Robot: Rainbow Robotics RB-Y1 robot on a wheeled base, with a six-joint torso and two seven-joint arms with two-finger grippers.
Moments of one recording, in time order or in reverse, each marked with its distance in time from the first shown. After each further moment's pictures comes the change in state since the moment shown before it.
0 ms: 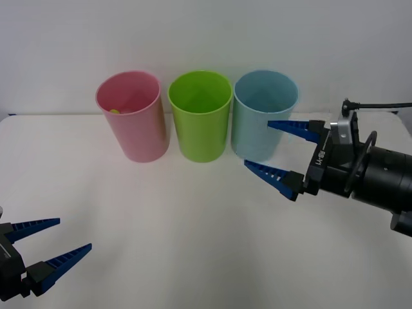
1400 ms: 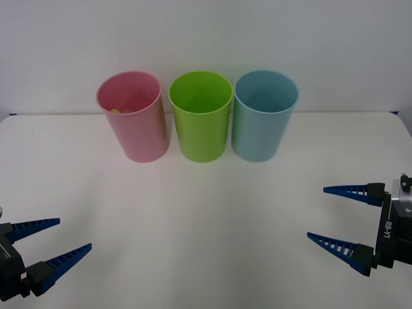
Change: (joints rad) right arm 0.266 0.019 -0.289 -0.005 0.027 -0.329 0.131; left arm 0.000 0.000 0.000 0.000 0.000 0.000 0.000
